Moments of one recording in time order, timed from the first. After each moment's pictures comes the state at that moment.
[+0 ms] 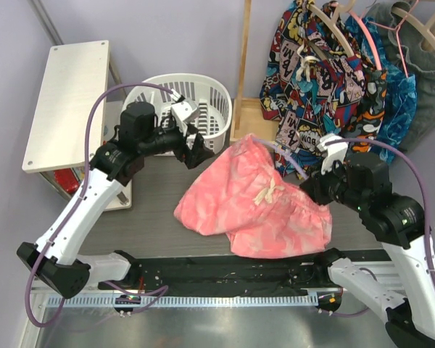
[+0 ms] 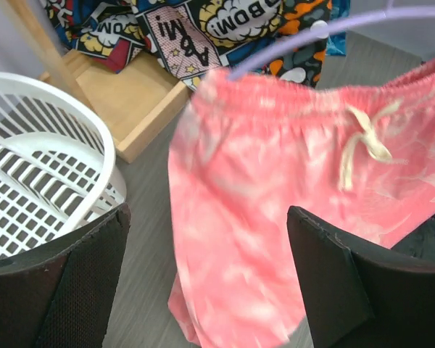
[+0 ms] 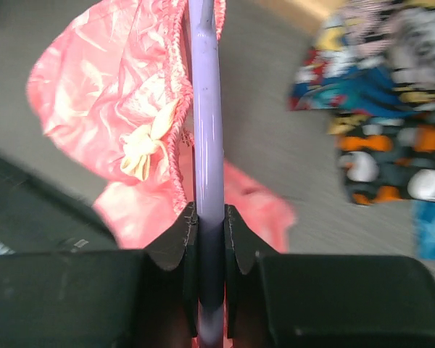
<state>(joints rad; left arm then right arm) -0.55 1.24 1.44 -0.55 0.51 0.18 0.42 0.76 1.27 -1.08 -0.16 0.02</state>
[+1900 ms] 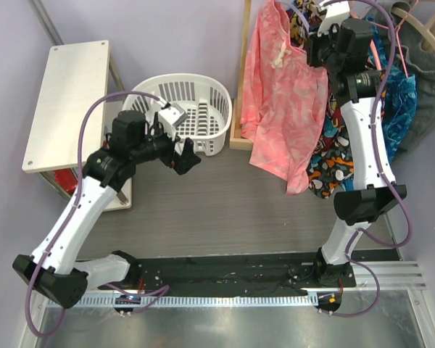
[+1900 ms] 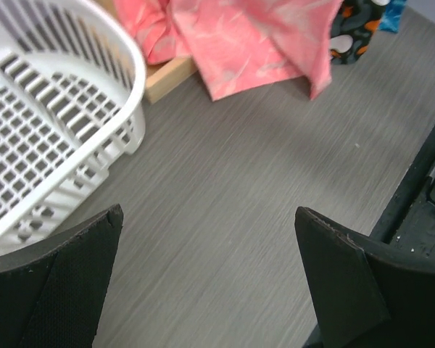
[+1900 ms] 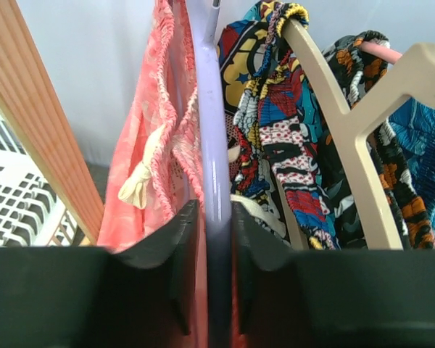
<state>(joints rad) -0.46 1.15 1.33 -0.60 0.42 0.13 0.12 1.82 2.29 -0.56 -0.04 -0.19</state>
